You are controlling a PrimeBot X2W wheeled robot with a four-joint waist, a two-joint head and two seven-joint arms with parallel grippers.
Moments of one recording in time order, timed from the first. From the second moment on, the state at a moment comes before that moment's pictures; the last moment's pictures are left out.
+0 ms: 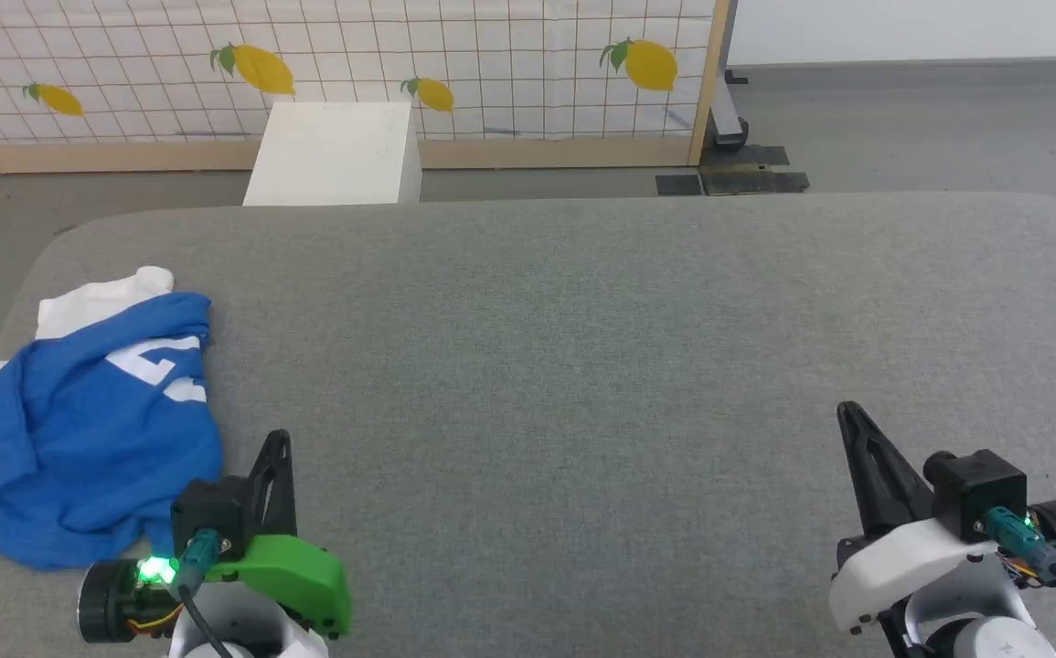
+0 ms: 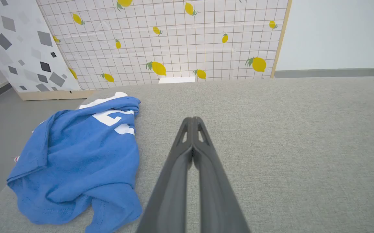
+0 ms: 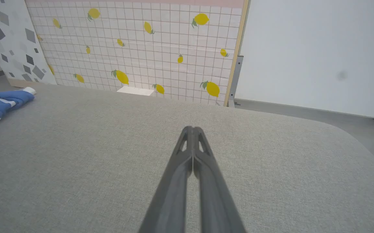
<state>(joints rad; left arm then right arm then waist) 0.02 0.05 0.00 0.00 -0.01 0.01 0.00 0.02 -0.05 0.00 0.00 0.01 0.13 0.00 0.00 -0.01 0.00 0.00</state>
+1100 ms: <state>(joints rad) 0.02 0.05 -0.03 0.03 -0.04 0.00 -0.03 0.02 -0.05 -0.01 0.02 0.03 0.13 -0.02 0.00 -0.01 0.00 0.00</state>
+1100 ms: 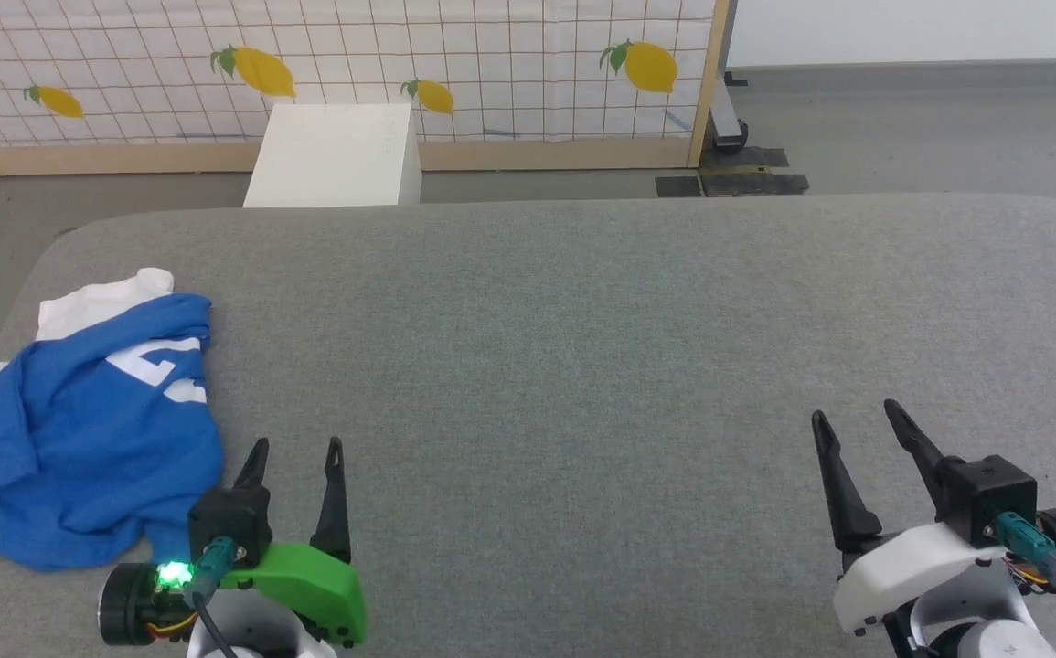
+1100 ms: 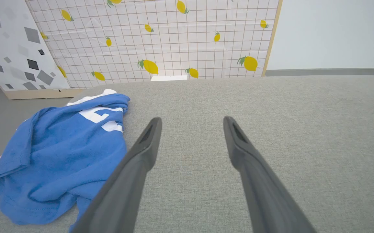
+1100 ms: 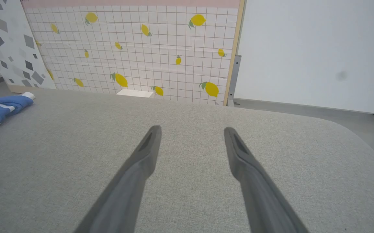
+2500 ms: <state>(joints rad) 0.00 0.05 0.01 0.09 -0.12 -0.03 -0.11 0.03 -0.05 0.01 0.01 0.05 0.13 -0.08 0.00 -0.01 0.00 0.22</state>
